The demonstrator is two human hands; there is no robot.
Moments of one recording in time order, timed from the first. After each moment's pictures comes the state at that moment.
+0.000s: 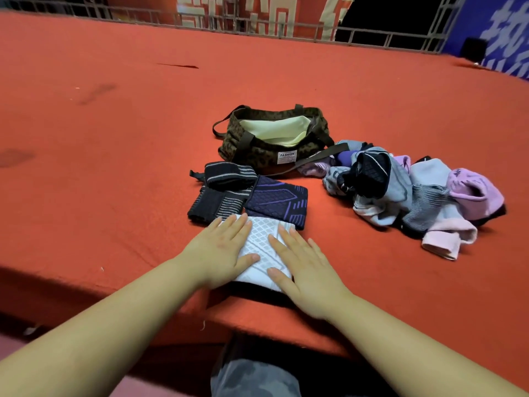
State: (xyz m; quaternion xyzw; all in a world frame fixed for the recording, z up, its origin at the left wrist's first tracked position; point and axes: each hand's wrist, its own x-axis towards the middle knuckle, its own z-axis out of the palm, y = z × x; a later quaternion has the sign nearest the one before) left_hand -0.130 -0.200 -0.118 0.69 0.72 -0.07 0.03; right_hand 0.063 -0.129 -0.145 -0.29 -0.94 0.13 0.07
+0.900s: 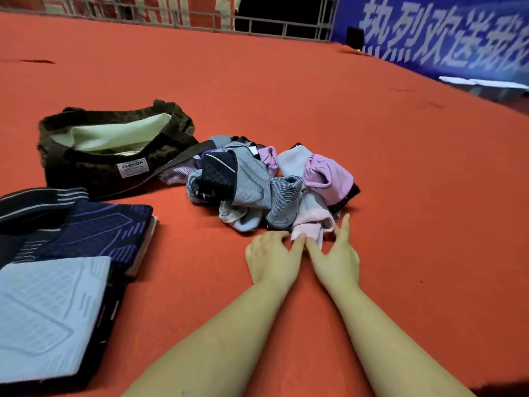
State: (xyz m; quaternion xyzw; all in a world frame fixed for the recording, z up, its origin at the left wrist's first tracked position) left_hand 0.176 0.013 -0.178 0.56 0.77 0.29 0.13; right_hand 0.309 0.043 -0.217 -0.69 -0.65 0.15 0.29
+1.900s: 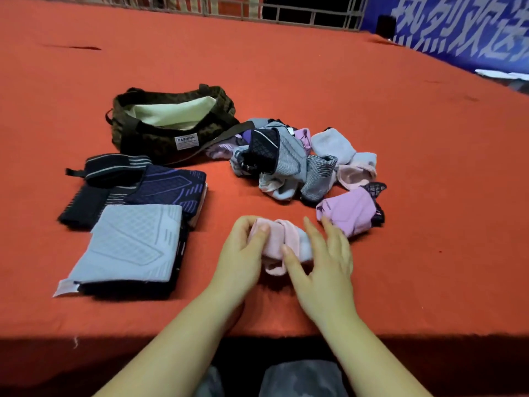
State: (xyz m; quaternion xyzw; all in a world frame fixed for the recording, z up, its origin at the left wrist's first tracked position) left_hand 0.086 -0.136 -0.133 0.45 0.56 0.60 0.35; right_hand 0.226 -0.106 -0.167 -0.57 -0.71 0.31 0.28
